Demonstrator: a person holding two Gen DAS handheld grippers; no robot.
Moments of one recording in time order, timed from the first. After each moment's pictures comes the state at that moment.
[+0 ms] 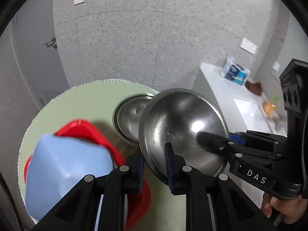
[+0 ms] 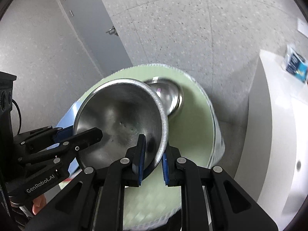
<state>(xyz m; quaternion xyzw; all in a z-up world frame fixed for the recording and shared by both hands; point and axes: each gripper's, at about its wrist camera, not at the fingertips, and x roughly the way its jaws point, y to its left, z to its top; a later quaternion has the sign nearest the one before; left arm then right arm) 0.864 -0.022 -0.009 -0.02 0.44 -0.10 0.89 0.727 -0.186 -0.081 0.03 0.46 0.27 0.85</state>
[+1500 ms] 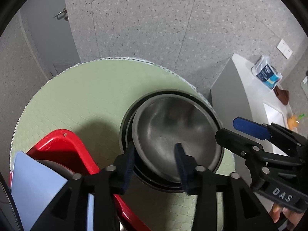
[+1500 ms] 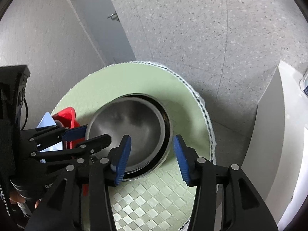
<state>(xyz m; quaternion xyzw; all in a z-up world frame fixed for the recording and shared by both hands) 1.043 -0.061 -0.091 -0.05 0.51 -0.03 0.86 0.817 -0.170 -0.114 -0.01 0.49 0.29 0.82</state>
